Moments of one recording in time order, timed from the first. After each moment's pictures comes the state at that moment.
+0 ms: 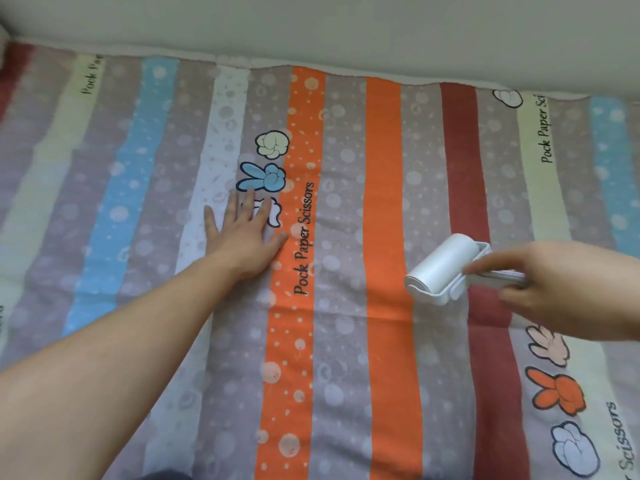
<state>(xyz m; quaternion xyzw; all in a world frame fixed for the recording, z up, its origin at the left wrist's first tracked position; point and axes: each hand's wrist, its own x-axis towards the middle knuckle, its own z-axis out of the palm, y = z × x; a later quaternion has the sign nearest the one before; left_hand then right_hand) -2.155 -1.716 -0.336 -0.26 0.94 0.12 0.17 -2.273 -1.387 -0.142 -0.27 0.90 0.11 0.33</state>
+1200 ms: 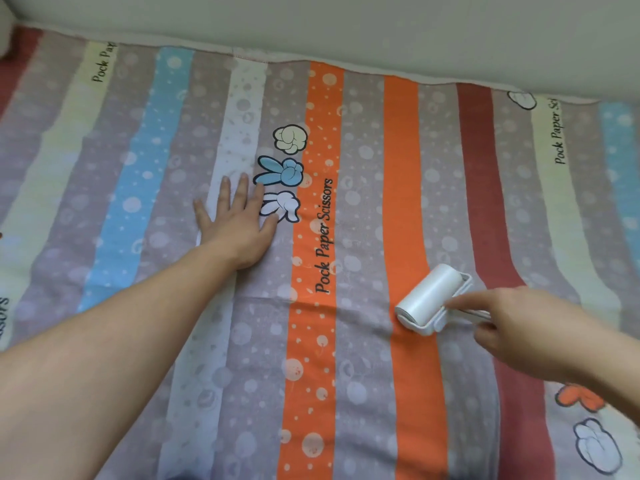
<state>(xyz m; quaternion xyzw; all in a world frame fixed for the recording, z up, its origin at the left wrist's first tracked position) -2.141 -1.750 -0.339 -0.28 0.94 0.13 0.16 -2.220 -1.396 -0.200 -0.27 0.89 0.13 0.34</state>
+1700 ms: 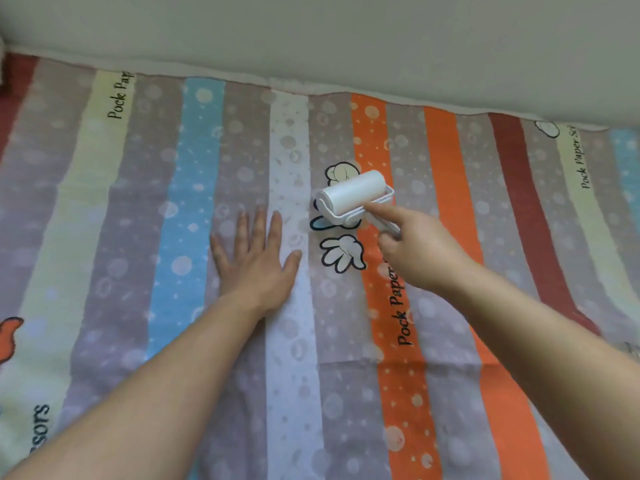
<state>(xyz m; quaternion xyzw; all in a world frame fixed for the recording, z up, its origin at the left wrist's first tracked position) -2.129 -1.836 -0.360 -0.23 0.94 0.18 0.15 -2.239 -1.646 -0.249 -0.22 0.94 -0.17 0.20</state>
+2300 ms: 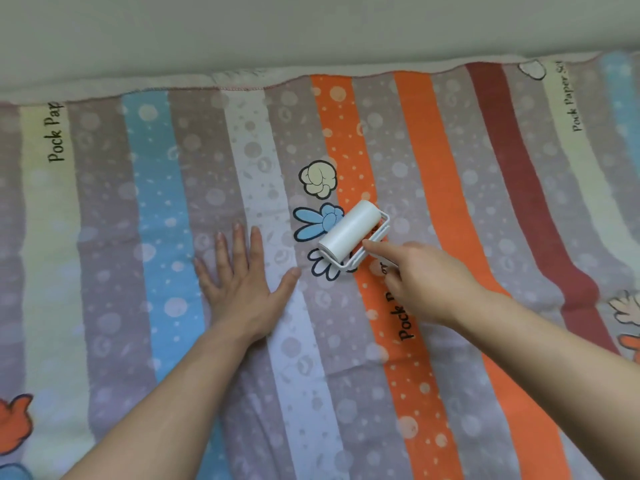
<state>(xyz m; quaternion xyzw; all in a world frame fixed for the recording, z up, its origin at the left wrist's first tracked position) -2.132 -1.849 -0.364 -0.21 0.94 0.17 0.19 -2.230 -1.614 -0.267 -0.22 0.94 -0.04 0.27</state>
